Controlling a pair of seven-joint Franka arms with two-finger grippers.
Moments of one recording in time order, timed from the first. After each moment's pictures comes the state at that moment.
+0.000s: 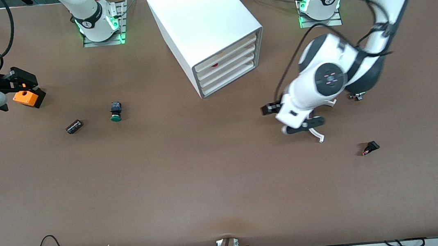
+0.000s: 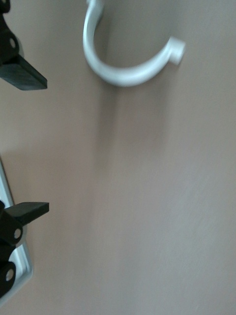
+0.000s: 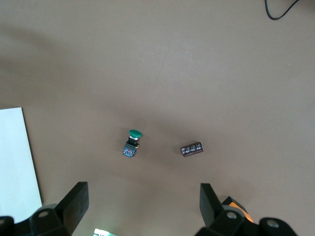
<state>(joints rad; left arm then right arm) 0.11 0.45 -0.58 -1.64 0.10 1.88 -0.64 0.05 0.05 0.00 -1.56 0.03 1.56 -0.29</state>
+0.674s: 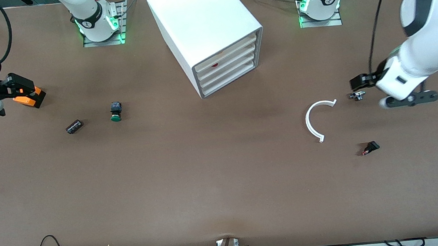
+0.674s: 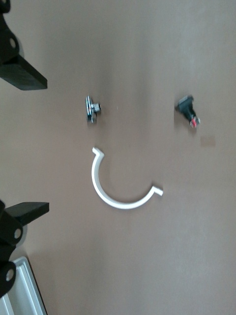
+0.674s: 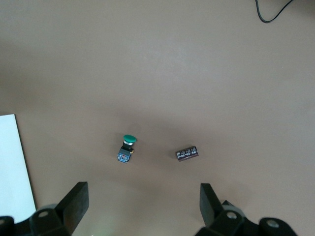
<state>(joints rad) 0.10 0.14 -0.20 -1.69 0.04 1.67 -0.16 0.04 0.06 -0.01 -1.56 0.02 1.59 -0.29</state>
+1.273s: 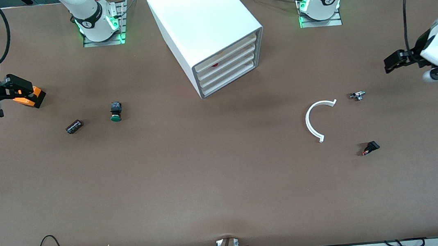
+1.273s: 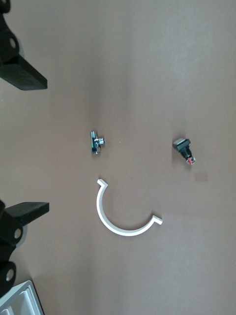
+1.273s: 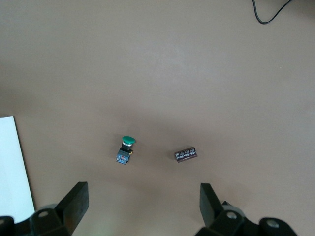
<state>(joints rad) 0.07 0.01 -0.04 -1.75 0.04 1.67 -0.05 0.04 0.07 -0.01 -1.56 0.02 1.59 -0.29</state>
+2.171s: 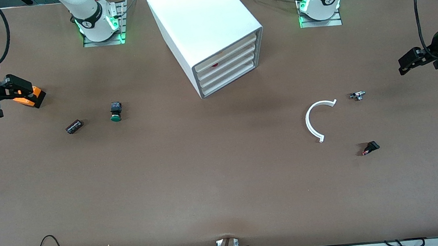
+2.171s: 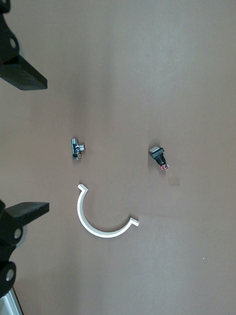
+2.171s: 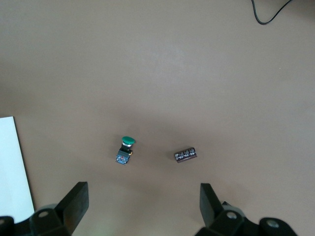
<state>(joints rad) 0.06 -0.01 -0.02 -1.75 0.04 1.74 -0.02 0.04 0.07 -0.01 -1.56 0.02 1.59 -0.29</state>
